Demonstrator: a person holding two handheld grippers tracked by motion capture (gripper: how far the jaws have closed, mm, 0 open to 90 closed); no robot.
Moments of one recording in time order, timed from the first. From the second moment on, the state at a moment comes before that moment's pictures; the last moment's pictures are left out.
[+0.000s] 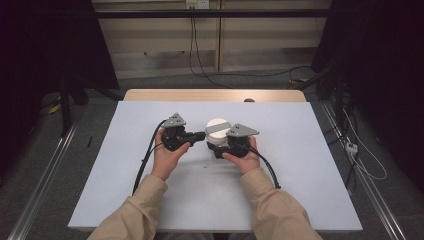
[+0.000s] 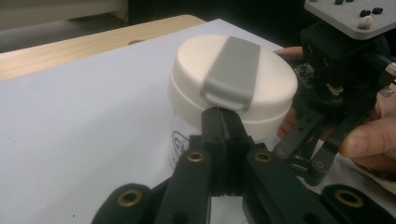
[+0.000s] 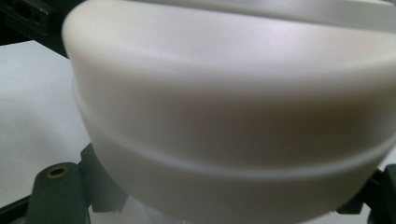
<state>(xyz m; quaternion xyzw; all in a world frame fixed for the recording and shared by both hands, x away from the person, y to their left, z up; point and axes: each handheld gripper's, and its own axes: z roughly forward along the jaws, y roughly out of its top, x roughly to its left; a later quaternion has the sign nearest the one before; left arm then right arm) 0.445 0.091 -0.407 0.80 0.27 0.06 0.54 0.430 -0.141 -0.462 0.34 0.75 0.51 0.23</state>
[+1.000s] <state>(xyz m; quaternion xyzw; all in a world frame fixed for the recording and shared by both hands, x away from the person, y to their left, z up) 0.449 0.082 -0.385 0.80 0.26 0.07 0.54 0.430 -0.140 -0.462 0.34 0.75 0.51 0.23</state>
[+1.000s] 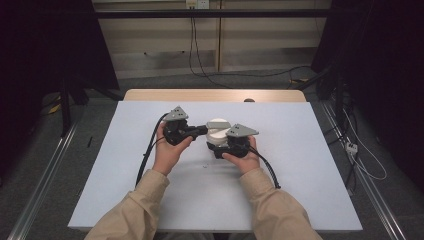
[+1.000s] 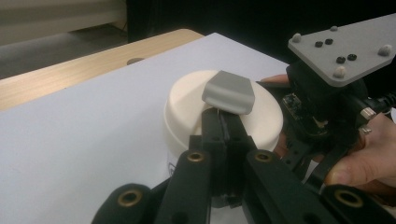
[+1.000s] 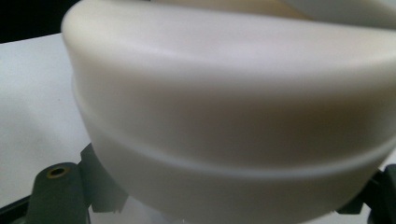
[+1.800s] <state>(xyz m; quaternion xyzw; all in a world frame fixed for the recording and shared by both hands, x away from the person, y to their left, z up) 0.454 0.072 -0.372 0.80 0.25 0.07 0.54 0.430 -0.140 -0.462 0.34 0.75 0.51 0.23</state>
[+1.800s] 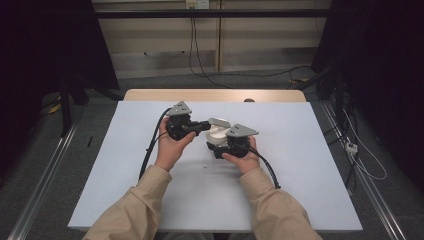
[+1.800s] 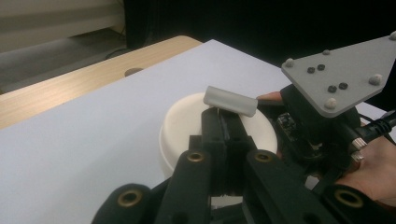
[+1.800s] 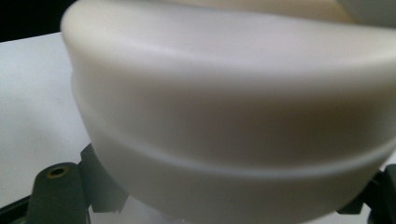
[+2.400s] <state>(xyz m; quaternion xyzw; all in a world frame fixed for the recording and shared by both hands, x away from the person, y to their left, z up) 0.457 0.063 -0.364 0.80 0.24 0.07 0.54 0.430 -0.140 -0.462 0.34 0.75 0.51 0.23</state>
